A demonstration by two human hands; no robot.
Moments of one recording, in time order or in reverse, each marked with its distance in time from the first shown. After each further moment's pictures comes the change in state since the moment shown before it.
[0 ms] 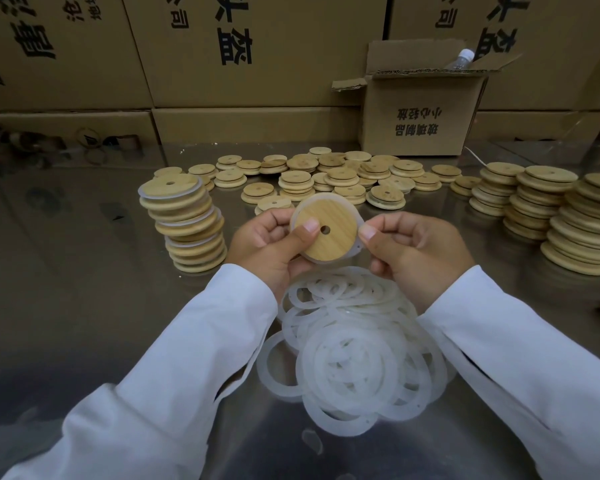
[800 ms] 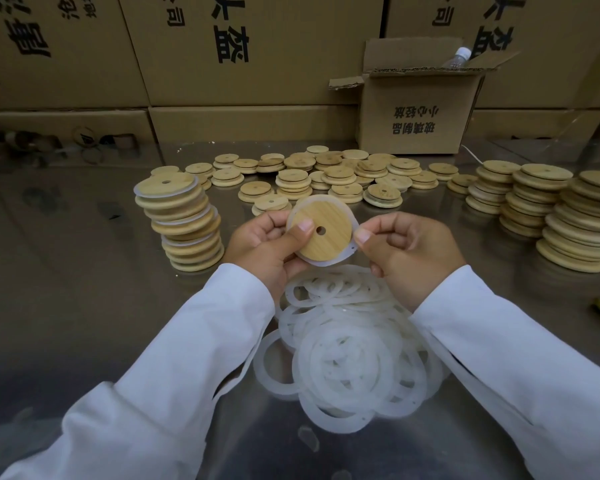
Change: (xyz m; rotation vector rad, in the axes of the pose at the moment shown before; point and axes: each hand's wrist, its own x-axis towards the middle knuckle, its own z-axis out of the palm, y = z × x) left_hand 0.002 -0.002 -0.001 -0.012 0.022 -0.053; right_hand -0.001 0.001 0.002 -0.056 0.034 -0.025
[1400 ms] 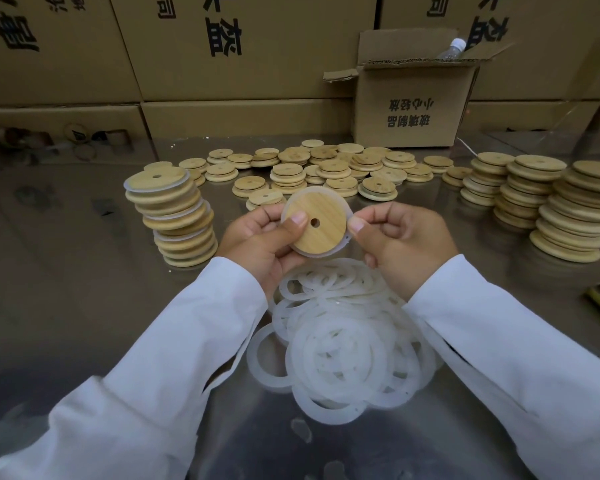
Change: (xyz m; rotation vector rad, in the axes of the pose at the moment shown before) left_hand -0.001 0.002 -0.001 -0.024 -0.045 -0.052; right_hand 0.001 0.000 -0.001 0.005 -0.005 -0.010
